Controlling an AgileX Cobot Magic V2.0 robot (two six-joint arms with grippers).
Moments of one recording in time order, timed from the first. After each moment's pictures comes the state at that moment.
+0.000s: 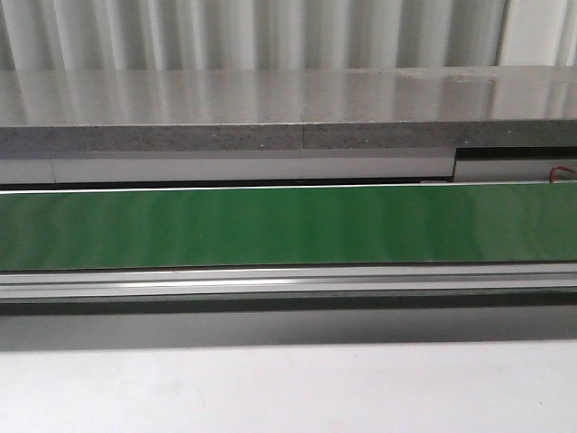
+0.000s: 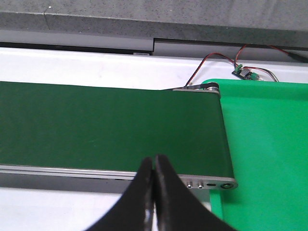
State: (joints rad) left arm 0.26 1.66 -0.97 0.34 0.42 -0.31; right arm -0.19 0.47 -0.54 0.26 0.58 -0.29
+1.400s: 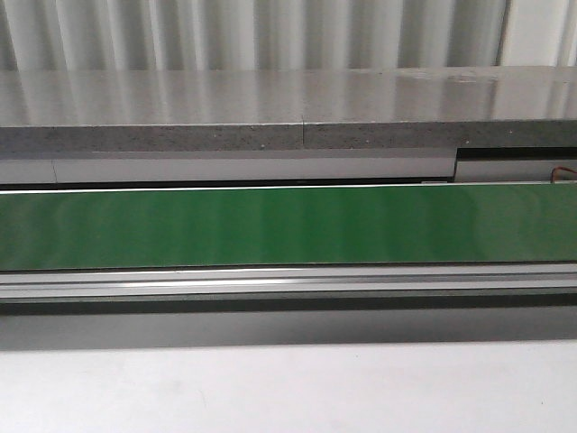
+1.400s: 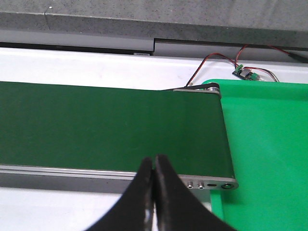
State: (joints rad) left arm 0.28 1.73 -0.97 0.31 0.36 -0.31; right arm -0.19 0.47 -0.54 0.26 0.58 -0.29
